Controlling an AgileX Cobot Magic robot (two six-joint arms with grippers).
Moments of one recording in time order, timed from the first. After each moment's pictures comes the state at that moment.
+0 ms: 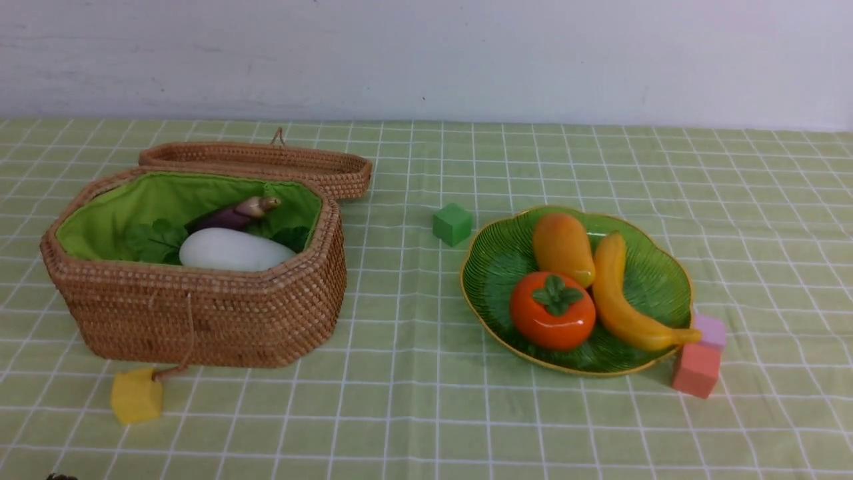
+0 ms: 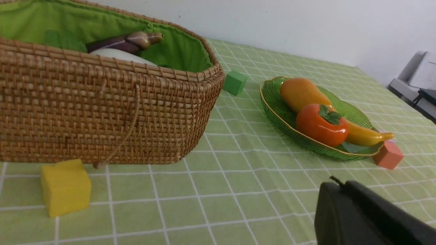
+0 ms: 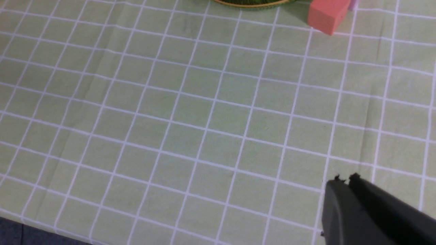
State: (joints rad) right arm 0.74 0.41 -0.77 -0.17 1.27 0.55; left arm -0.40 -0.01 -0.14 -0.15 0.35 -0.21
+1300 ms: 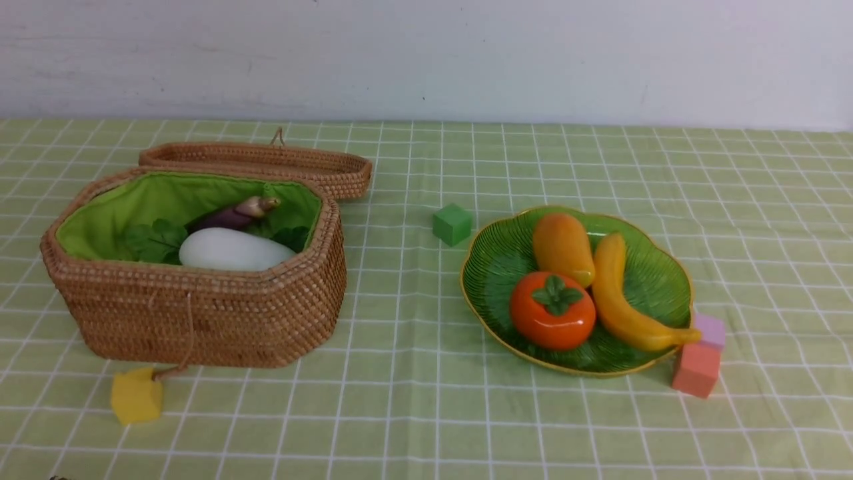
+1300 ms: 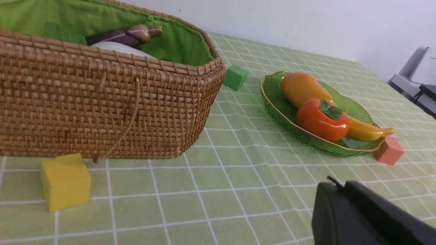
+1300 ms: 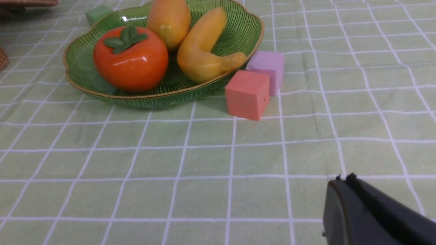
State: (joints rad) right arm -0.04 -0.01 0.02 0.31 0.42 -0.15; left arm -0.40 -0.01 -0.14 -0.15 0.36 -0.21
